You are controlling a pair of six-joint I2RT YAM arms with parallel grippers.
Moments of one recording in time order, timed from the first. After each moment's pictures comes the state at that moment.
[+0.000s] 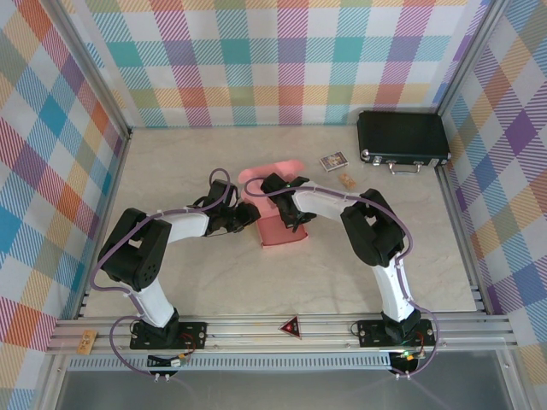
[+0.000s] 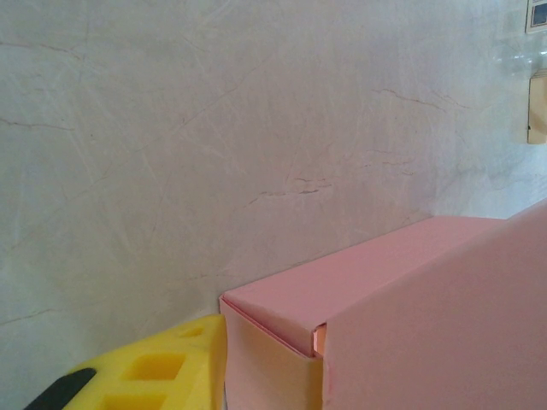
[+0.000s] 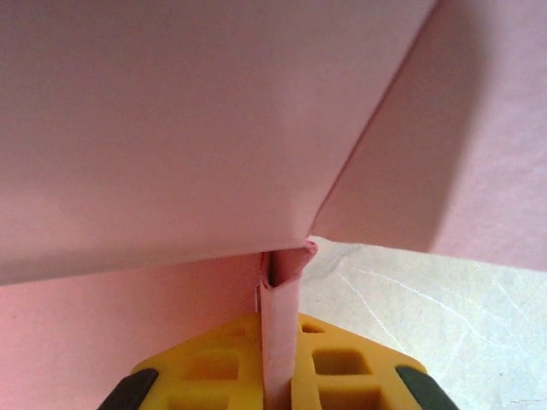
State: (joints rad) left arm -0.42 1.73 0.84 0.02 0.36 -0.86; right arm 0.75 2.12 1.54 -0.86 0.40 0.46
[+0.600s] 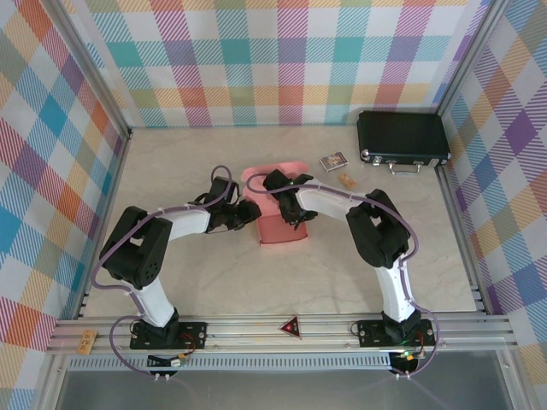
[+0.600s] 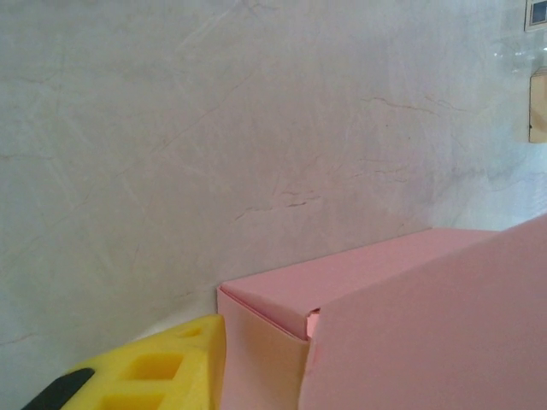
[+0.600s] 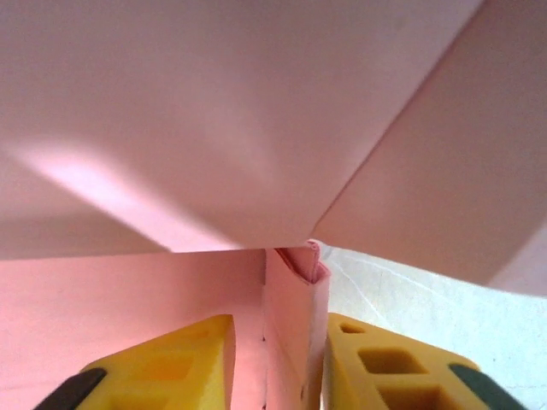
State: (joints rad) left arm -0.42 1.75 0.90 -0.03 0.36 -0.83; right arm 0.75 2.07 1.54 -0.86 0.36 0.48
